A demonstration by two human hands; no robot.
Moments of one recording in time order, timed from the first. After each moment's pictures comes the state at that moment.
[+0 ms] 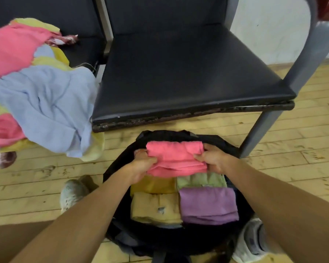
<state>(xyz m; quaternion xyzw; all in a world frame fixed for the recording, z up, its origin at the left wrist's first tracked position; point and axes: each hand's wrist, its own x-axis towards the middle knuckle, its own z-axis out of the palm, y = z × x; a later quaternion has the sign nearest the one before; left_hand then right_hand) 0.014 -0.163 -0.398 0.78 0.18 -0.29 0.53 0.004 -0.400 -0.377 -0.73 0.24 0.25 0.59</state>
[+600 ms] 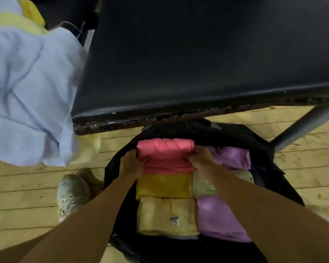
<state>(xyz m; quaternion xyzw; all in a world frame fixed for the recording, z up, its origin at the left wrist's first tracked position) 0.042 -0.116 -0.463 0.92 0.20 -0.15 0.31 0.056 -0.322 -0.490 -0.82 0.26 0.21 0.47</state>
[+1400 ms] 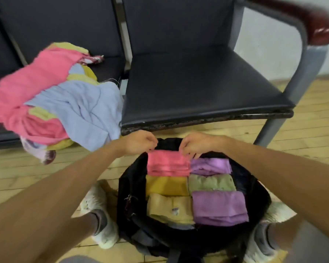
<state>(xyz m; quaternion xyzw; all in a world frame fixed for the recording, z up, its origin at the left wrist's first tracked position) 0.008 -0.111 -0.243 0.92 -0.12 -0.25 0.28 0.013 -0.335 -0.270 -0.89 -0.09 0.32 0.30</state>
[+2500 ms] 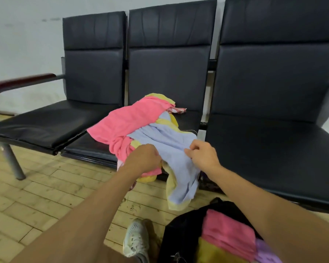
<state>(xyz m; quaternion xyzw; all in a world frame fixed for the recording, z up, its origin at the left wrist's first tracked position) -0.001 0.059 -0.163 0.98 0.11 0.03 0.18 0.064 -0.119 -0.181 -0.87 -0.12 0.02 0.48</state>
